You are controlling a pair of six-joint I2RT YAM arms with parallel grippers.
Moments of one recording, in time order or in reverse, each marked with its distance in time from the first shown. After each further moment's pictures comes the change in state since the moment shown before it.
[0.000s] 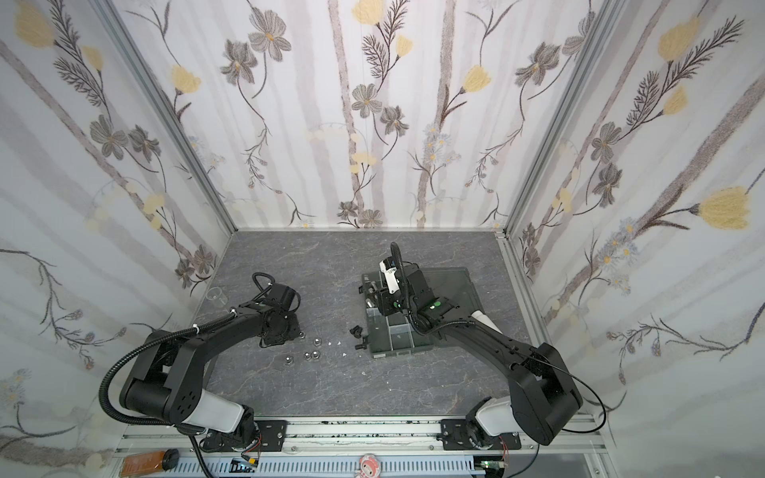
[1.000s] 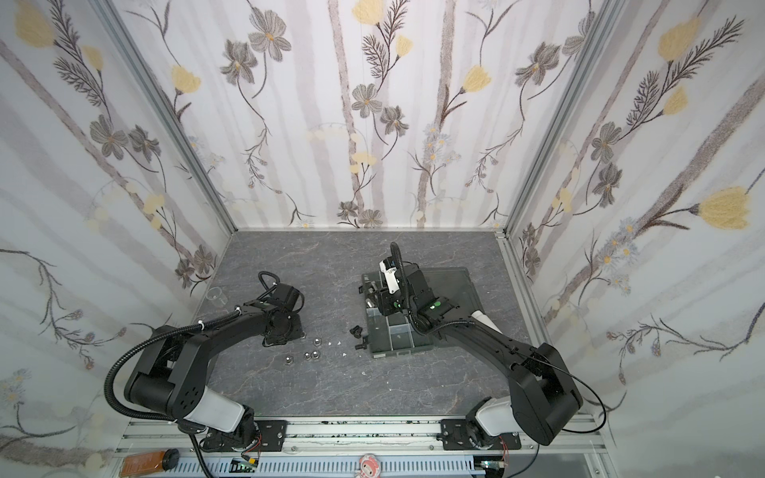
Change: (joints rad) left arm -0.029 0.032 0.013 -0.007 -0.029 0.031; right arm 0.000 -0.001 0.000 0.000 0.003 -0.007
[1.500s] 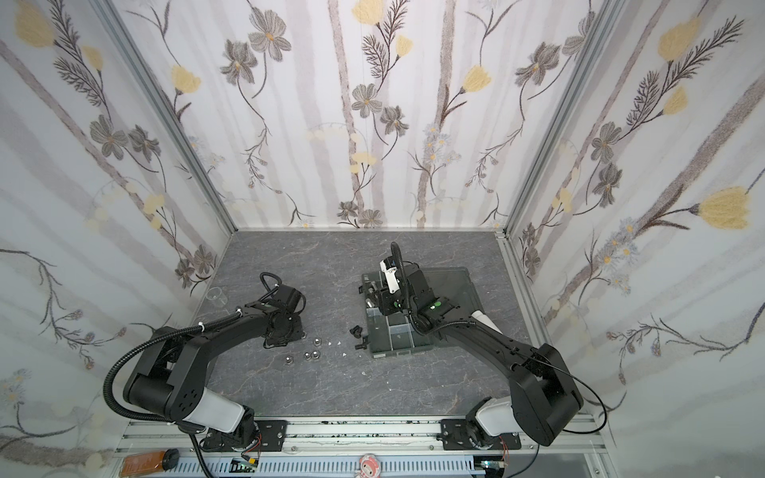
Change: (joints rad) left arm -0.022 -0.014 -0.012 -0.001 -0.010 -0.005; right arm 0.000 -0.004 0.000 0.000 0.010 0.000
